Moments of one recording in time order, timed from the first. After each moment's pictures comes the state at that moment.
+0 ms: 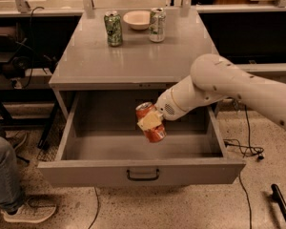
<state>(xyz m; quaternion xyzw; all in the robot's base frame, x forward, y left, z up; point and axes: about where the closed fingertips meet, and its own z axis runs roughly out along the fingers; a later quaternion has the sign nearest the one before) 0.565 -0.019 0.741 -0.45 0.82 0.24 0.25</state>
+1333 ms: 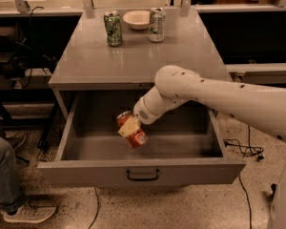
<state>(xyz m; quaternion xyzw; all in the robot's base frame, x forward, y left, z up) 0.595 0.041 0.678 -0.47 0.83 0.21 0.22</state>
